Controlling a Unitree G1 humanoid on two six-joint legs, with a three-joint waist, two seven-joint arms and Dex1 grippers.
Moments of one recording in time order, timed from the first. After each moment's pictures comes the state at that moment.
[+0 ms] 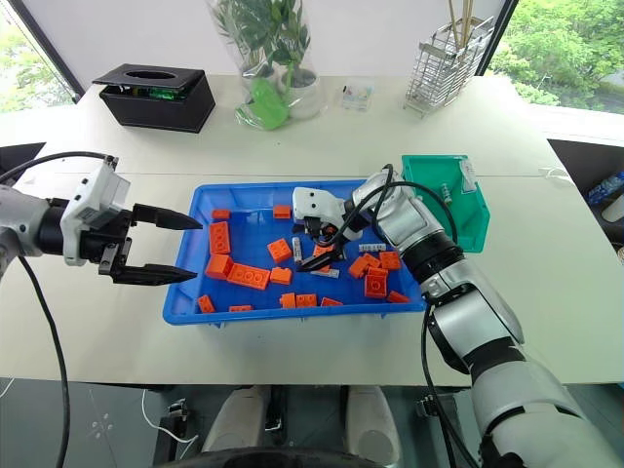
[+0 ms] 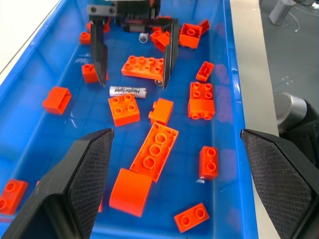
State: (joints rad) left arm -0.41 1.07 0.09 -0.23 -0.60 0.58 -1.39; right arm -0.98 -0.39 0.48 0.54 -0.03 0.25 1.38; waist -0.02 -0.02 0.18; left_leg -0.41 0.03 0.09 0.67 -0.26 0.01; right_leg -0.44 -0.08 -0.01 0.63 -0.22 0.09
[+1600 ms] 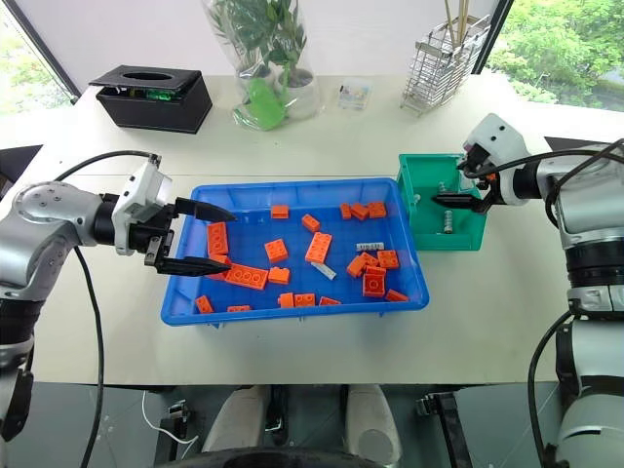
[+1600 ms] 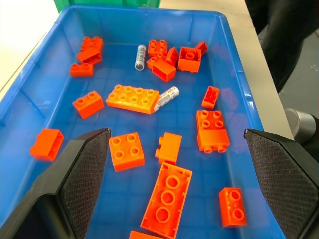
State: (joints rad) left arm -0.55 0.89 -0.05 -0.10 -0.51 0.49 -1.39; right arm -0.85 -0.92 0.07 0.39 0.07 0.55 1.14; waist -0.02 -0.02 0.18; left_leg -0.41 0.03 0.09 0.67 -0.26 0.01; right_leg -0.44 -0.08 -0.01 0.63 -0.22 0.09
